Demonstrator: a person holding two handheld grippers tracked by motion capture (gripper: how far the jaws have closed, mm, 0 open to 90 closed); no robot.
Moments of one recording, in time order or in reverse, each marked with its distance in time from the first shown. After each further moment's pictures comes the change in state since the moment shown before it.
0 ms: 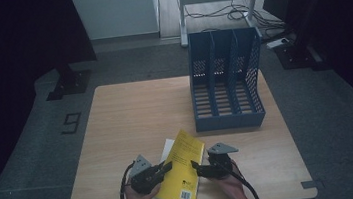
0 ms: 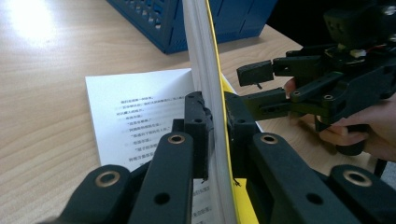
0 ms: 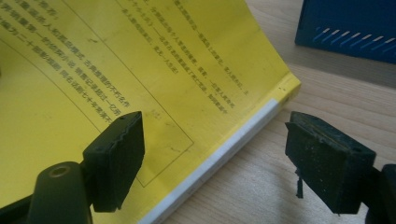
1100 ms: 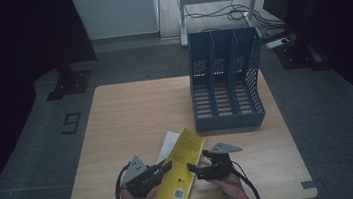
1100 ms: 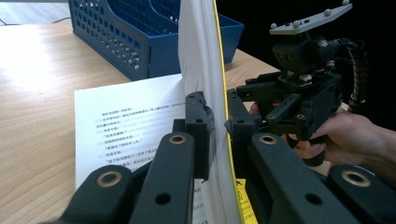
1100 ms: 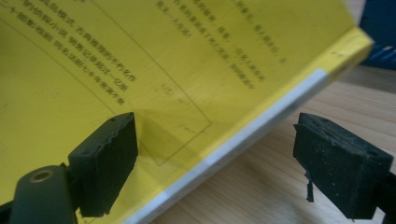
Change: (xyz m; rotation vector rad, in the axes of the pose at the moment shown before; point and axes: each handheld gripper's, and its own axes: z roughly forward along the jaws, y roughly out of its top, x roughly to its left) left arm -0.018 0.020 -0.028 -0.086 -0.057 0.092; right arm 0.001 0.003 -0.007 -0.059 0.203 0.028
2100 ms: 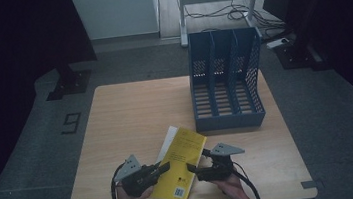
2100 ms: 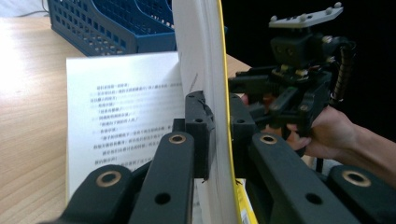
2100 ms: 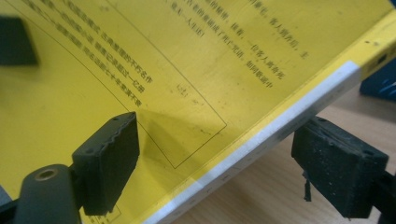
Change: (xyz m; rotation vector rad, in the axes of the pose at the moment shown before) left arm 0.014 0.000 -0.007 -0.001 -0.097 -0.035; right arm 0.006 0.005 -0.009 -0.083 0.042 -0.052
